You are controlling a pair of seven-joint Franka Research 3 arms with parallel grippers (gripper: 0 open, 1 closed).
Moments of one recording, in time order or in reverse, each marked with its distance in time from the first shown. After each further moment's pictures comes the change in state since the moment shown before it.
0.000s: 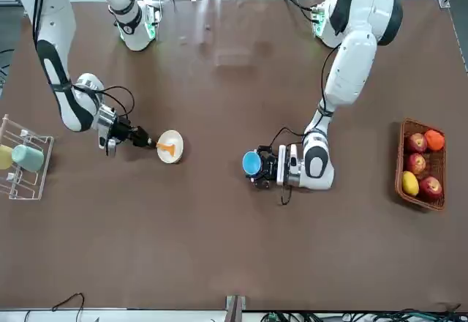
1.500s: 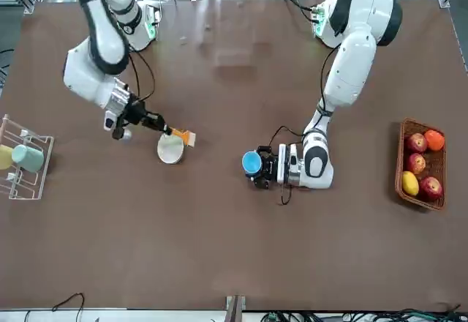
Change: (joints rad) left arm 0.001 0.007 0.000 -0.005 -0.017 -0.003 0.057; right arm 0.424 -0.396 0.021 0.073 -0.571 0.394 1.250
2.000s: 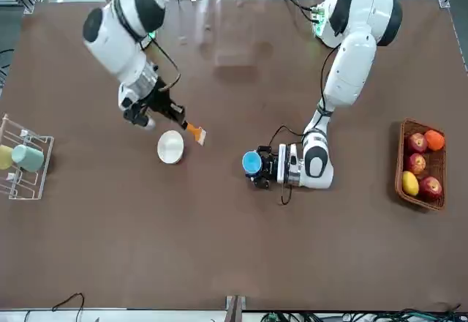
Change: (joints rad) left arm 0.000 0.000 0.000 0.000 0.000 0.000 0.000; right arm 0.181 0.013 0.006 0.265 -0.688 -0.082 0.856
